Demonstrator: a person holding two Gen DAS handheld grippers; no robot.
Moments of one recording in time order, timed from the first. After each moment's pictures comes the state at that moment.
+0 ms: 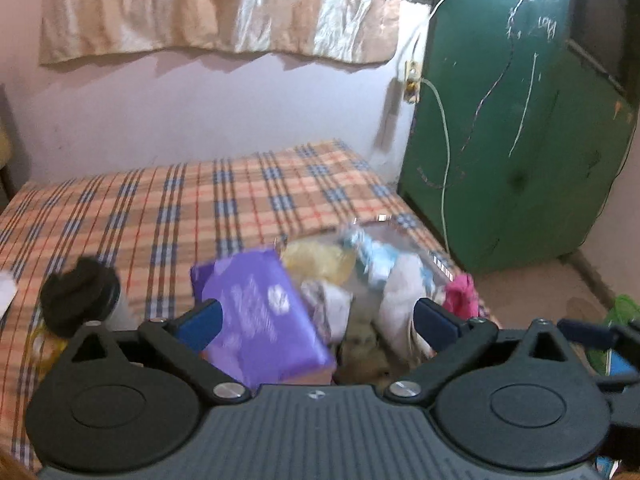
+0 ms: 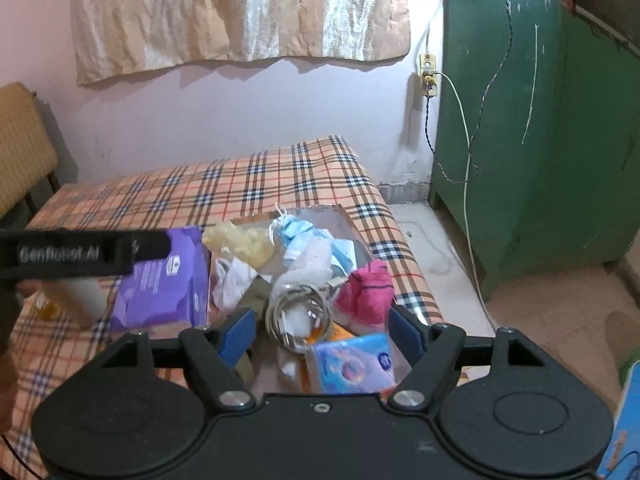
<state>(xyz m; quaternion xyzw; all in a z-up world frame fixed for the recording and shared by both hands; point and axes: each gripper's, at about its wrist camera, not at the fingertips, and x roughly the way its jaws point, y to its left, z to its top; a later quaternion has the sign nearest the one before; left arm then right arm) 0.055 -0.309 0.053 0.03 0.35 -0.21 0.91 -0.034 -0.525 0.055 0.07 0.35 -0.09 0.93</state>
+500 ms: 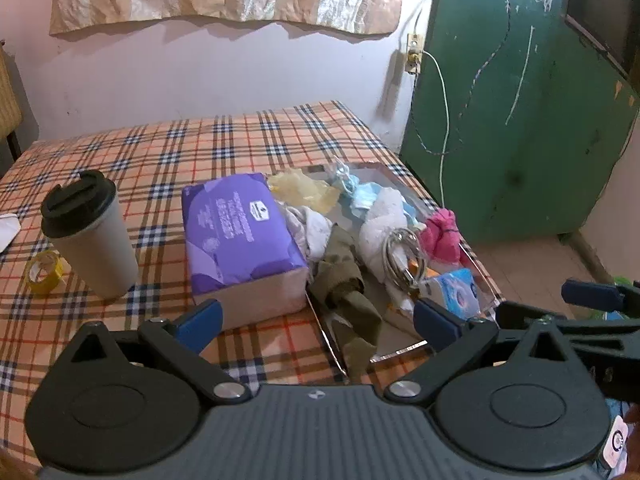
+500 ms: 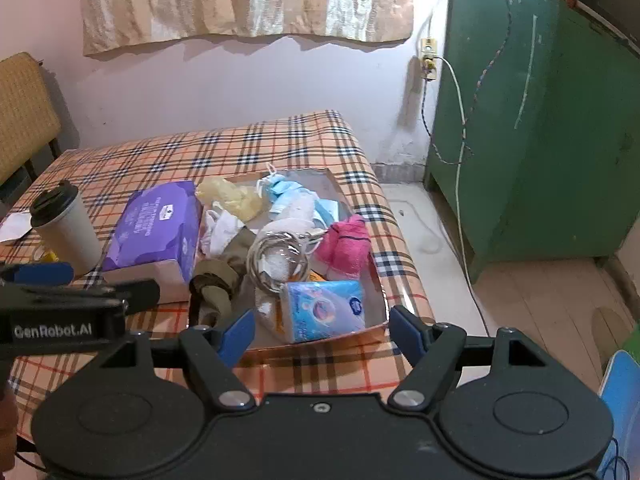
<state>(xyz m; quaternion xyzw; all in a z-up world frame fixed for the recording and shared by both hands) 0.009 -0.313 0.026 0.03 0.38 -0.20 0.90 -0.070 -0.534 0.043 0.06 0.38 -0.08 0.92</state>
